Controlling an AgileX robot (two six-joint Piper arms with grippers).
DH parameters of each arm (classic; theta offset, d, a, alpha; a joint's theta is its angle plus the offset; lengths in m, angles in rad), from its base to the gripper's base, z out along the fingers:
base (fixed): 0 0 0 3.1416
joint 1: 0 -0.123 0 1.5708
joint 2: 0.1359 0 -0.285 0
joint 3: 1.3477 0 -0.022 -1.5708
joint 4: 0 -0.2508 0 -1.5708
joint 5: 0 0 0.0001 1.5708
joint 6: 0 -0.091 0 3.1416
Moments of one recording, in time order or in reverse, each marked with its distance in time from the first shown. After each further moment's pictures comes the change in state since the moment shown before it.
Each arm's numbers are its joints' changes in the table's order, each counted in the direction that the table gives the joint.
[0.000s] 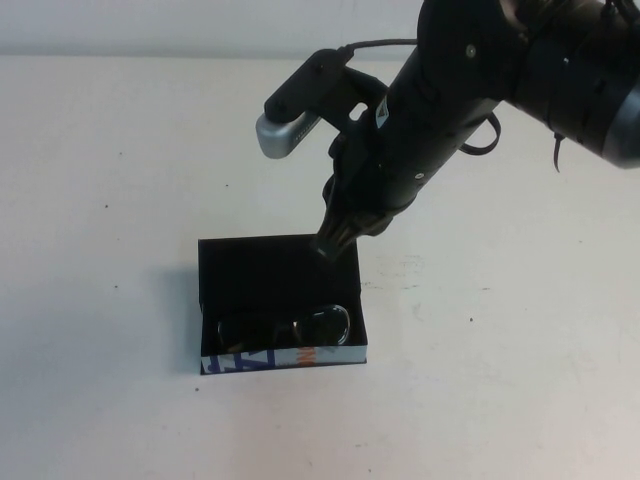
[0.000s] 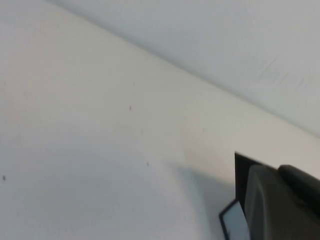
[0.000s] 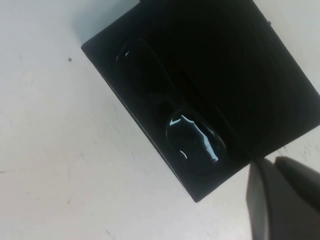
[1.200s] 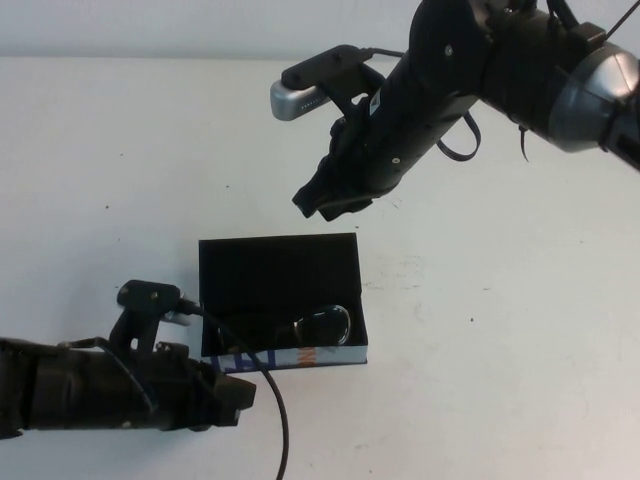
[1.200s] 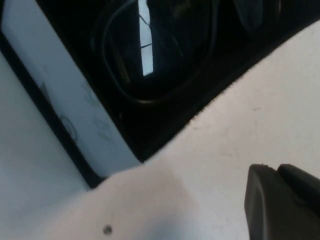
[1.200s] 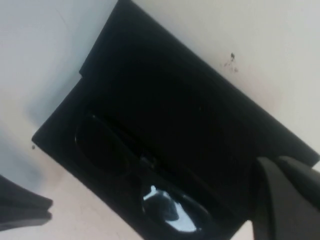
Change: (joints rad) right arm 0.087 0.158 -0.096 -0.096 0.085 -0.132; left arm 0.249 1.559 -0.453 1.430 -0.400 -1.910
